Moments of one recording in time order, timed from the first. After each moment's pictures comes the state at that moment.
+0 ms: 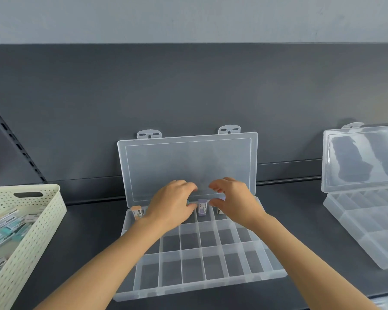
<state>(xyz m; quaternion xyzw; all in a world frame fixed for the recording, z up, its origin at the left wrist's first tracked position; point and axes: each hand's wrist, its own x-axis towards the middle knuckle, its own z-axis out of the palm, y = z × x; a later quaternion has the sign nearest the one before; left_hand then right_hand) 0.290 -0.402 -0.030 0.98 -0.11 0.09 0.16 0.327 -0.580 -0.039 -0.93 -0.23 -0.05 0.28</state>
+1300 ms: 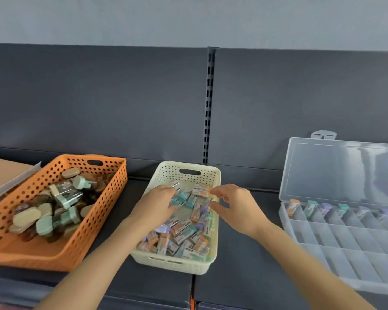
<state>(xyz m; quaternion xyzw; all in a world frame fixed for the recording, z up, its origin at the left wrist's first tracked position) 0.131 -0.022 -0.041 0.99 0.08 0.01 0.13 0.191 -0.234 -0.025 -0.88 -0.35 0.00 0.32</state>
